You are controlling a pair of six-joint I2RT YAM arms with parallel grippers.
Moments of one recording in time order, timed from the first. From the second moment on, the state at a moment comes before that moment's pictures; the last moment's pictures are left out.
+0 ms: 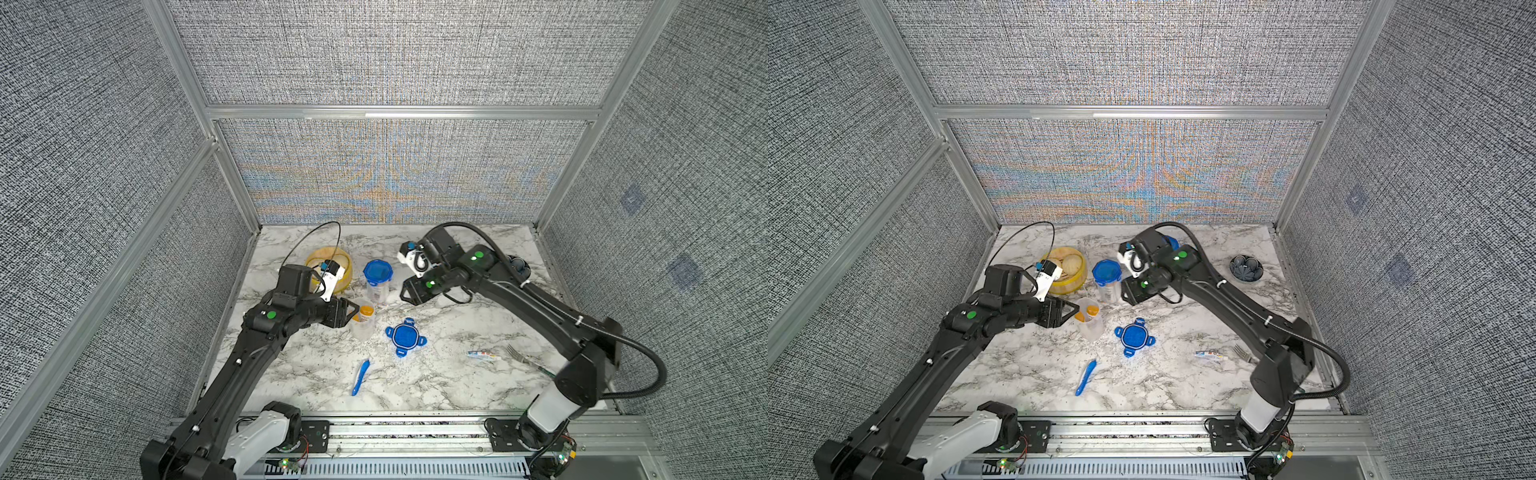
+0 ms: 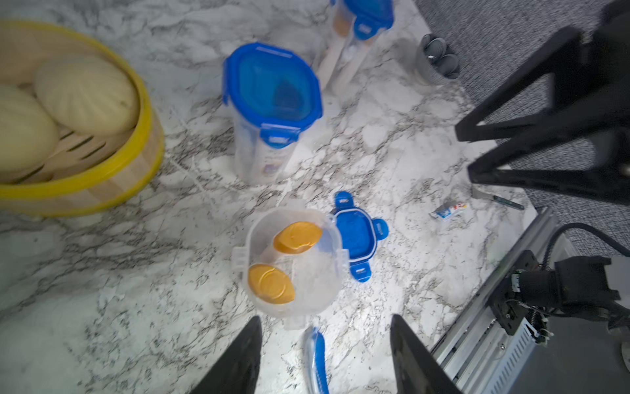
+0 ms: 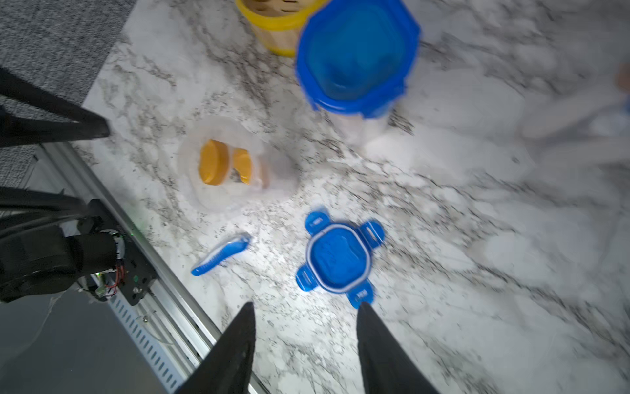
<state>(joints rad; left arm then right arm) -0.36 0.99 0.92 -0.66 0.48 -0.13 0.65 1.59 1.54 -1.00 -0.18 0.14</state>
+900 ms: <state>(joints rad) -0.54 1.08 0.80 -0.33 0.47 -0.24 0.45 1.50 0.92 -1.01 -0.12 -0.71</state>
